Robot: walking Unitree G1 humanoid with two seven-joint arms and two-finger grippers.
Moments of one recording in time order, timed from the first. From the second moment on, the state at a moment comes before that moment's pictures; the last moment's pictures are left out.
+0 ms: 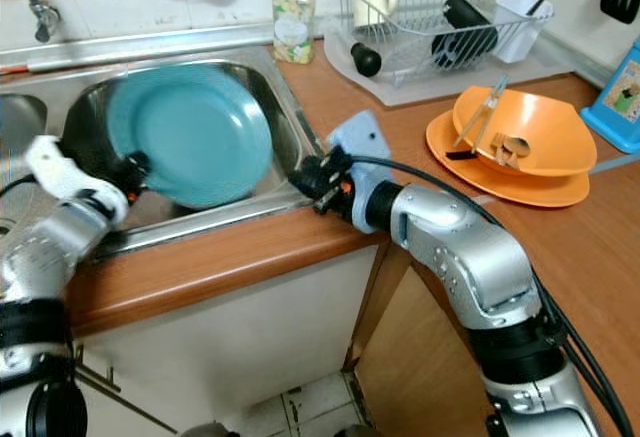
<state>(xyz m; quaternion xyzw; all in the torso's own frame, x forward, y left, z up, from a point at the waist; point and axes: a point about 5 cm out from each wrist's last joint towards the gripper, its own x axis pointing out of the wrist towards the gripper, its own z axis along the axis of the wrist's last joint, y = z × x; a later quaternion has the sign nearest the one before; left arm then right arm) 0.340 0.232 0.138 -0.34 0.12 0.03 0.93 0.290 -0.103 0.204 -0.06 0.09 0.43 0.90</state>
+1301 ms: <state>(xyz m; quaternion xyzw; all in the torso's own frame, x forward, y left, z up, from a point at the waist) 0.356 0.228 0.130 -0.28 0.25 0.04 0.93 0.285 -0.096 0.200 -0.09 0.09 0.44 0.89</state>
